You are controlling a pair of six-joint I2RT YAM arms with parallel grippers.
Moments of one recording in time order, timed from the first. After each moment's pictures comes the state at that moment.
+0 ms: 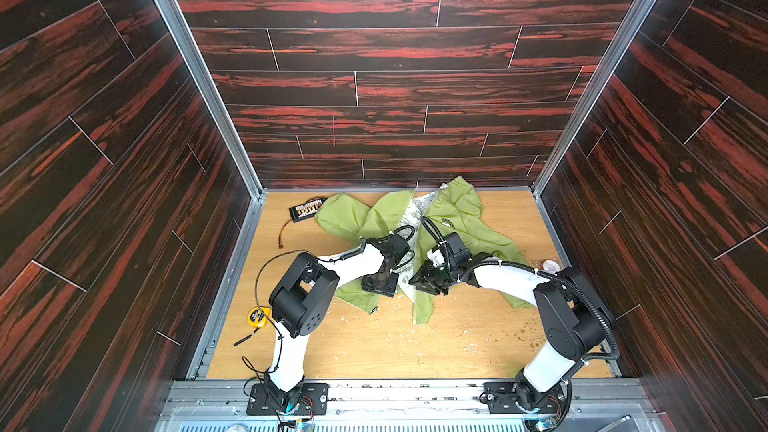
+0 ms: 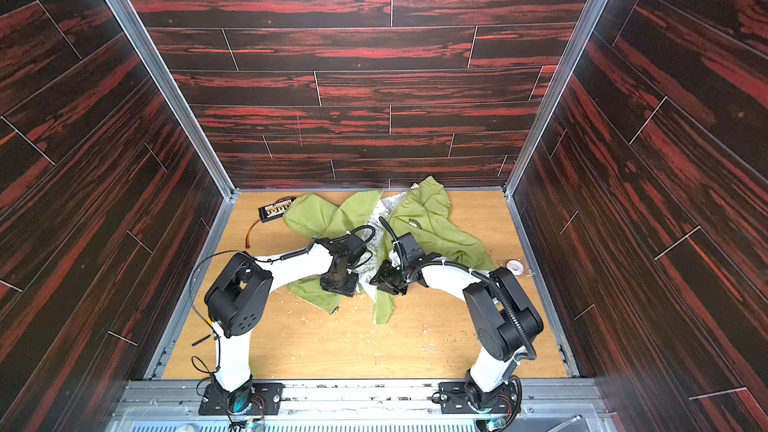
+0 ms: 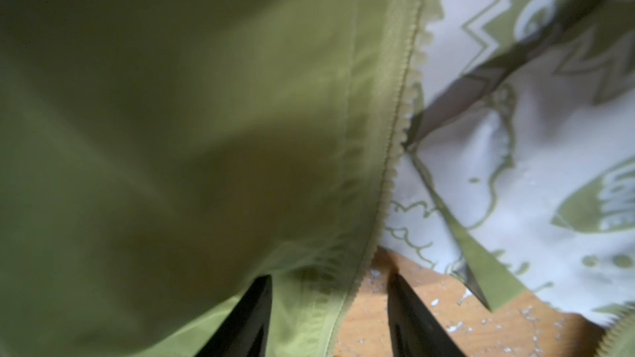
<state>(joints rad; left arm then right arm) -0.69 2.01 1.38 -0.86 -0.02 -0.44 0.57 1.70 0.96 -0.28 -0.53 0.95</state>
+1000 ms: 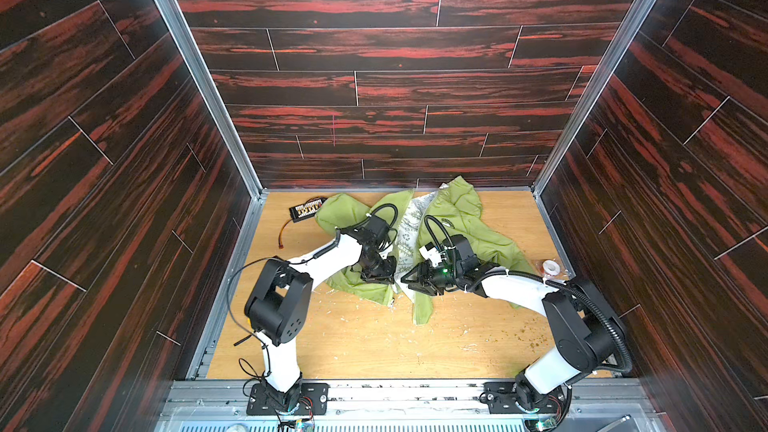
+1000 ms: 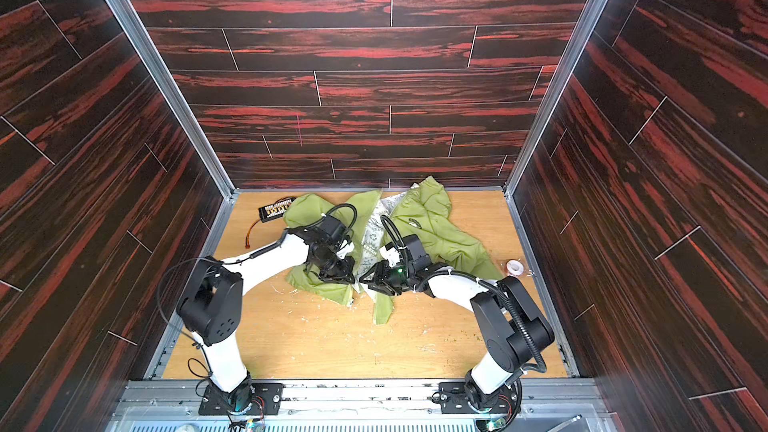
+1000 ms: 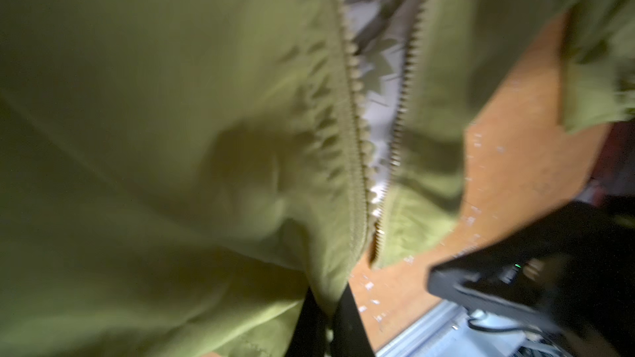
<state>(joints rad) -0.53 1.83 1.35 -0.80 0.47 -0.46 0.57 1.62 0.83 0.04 -0.78 0.93</state>
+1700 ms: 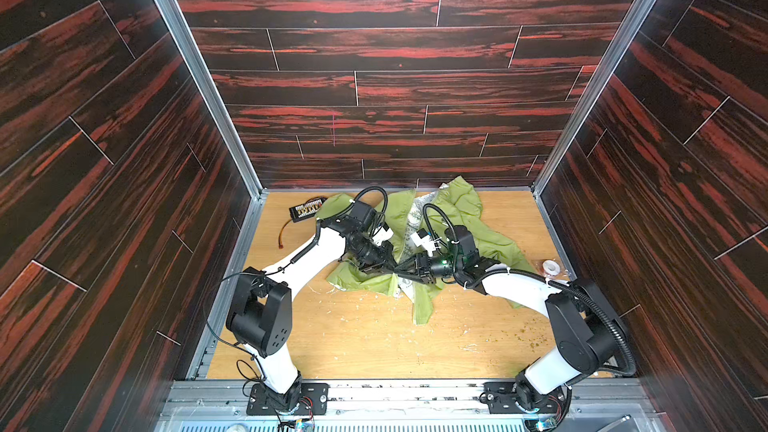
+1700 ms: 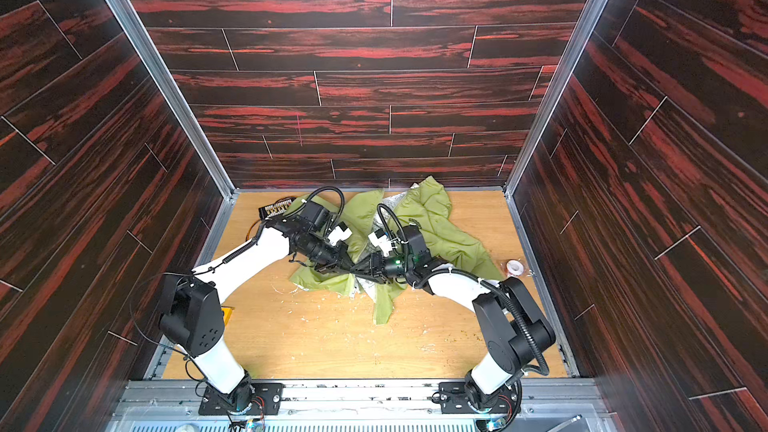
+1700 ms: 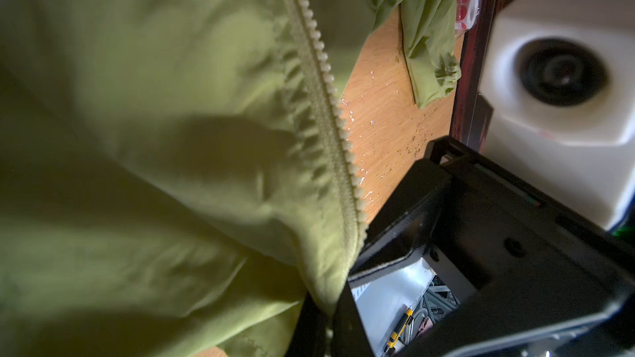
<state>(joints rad) -0.48 1.74 1.41 -0.84 0.73 -0.47 0.58 1.61 0.88 0.21 -0.94 0.92</state>
